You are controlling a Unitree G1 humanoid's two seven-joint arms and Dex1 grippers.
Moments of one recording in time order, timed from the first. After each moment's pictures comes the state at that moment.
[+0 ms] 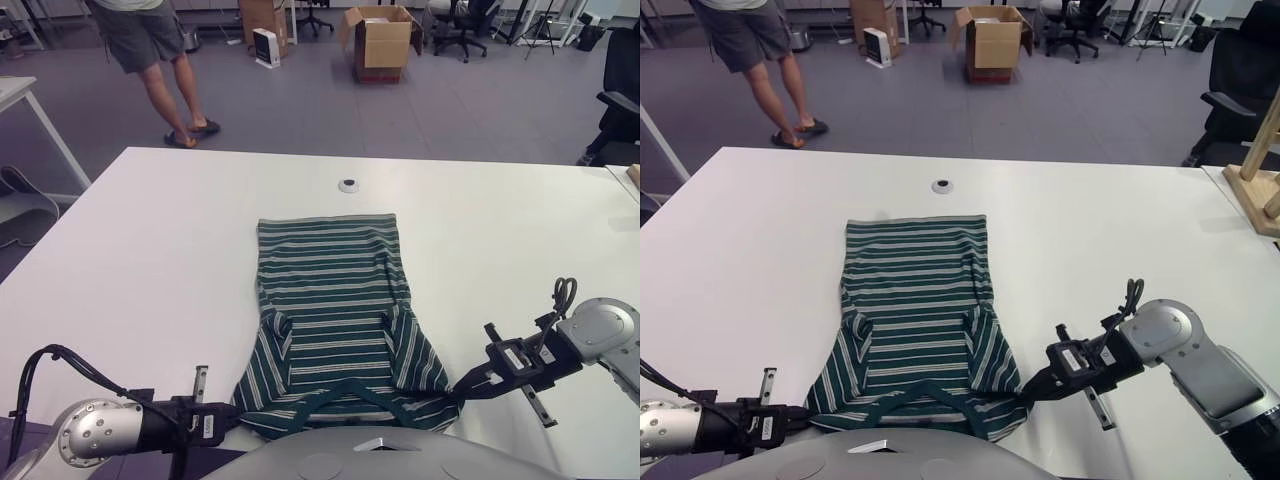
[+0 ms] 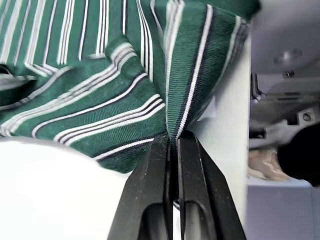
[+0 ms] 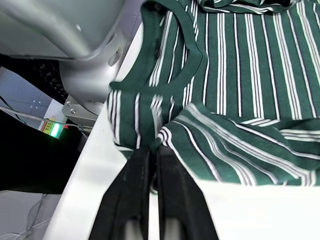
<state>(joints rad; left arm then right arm) 0.76 1.02 0.06 -0.53 -0.03 -0.18 -1.01 0.19 -1.16 0.11 -0.34 0.42 0.10 1.54</state>
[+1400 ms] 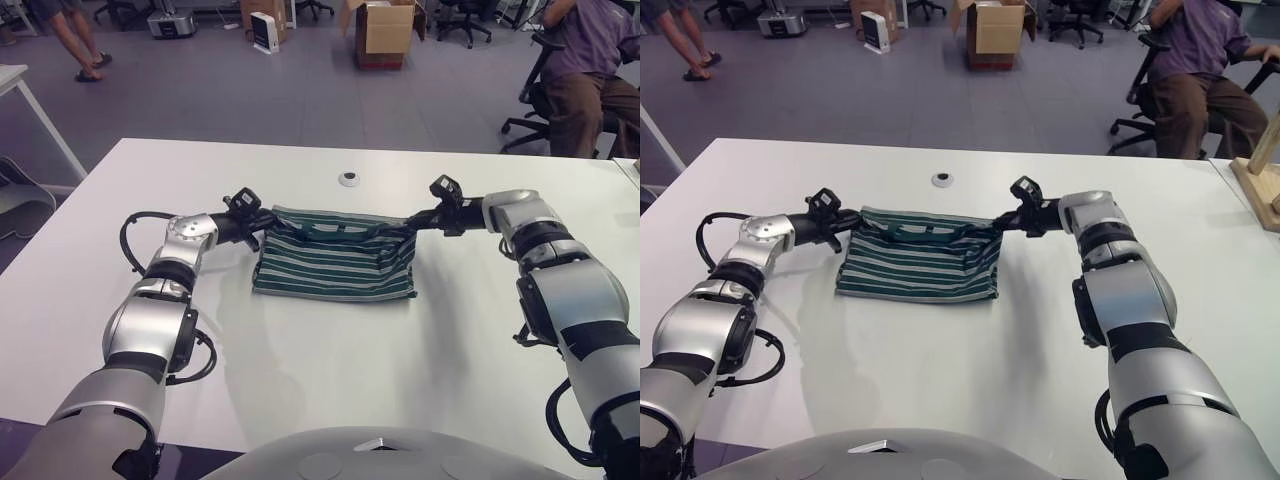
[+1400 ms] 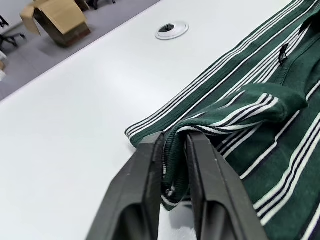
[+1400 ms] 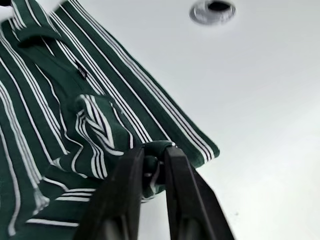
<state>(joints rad) -0.82 0.42 -0.08 1.26 0.00 -0.28 -0.83 -1.01 -0.45 0.20 1.34 0.05 0.19 1.05</state>
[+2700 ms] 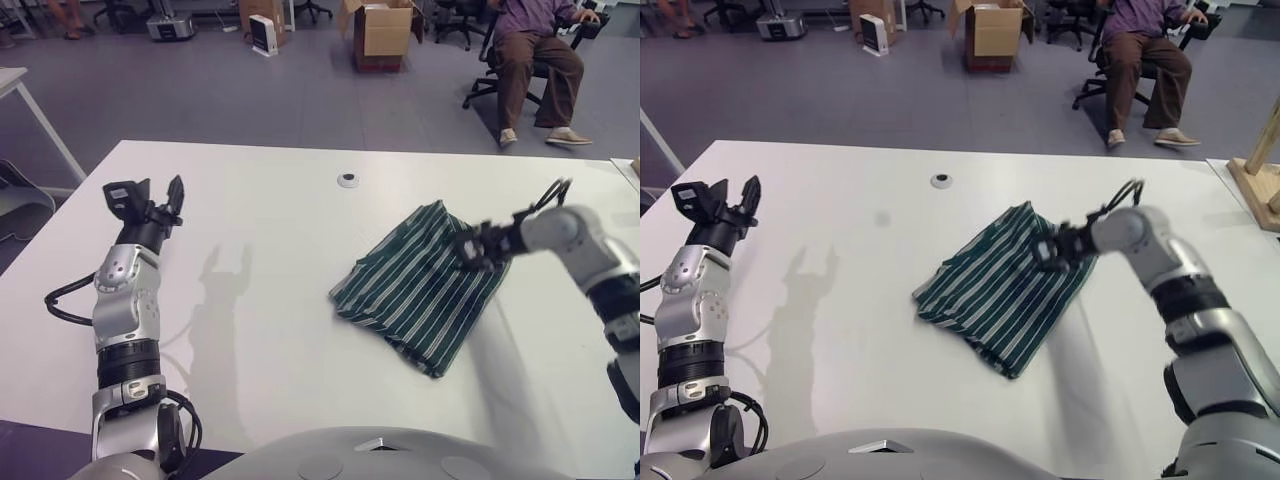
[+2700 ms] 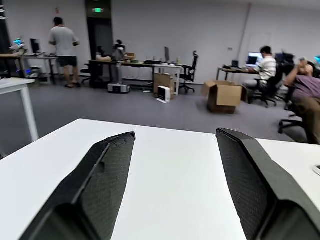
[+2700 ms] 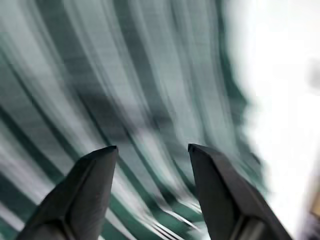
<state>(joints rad) -0.25 0.37 0.34 0.13 -0.32 0.13 -0.25 -0.68 -0.84 0.34 0.60 -0.13 -0.44 1.16</state>
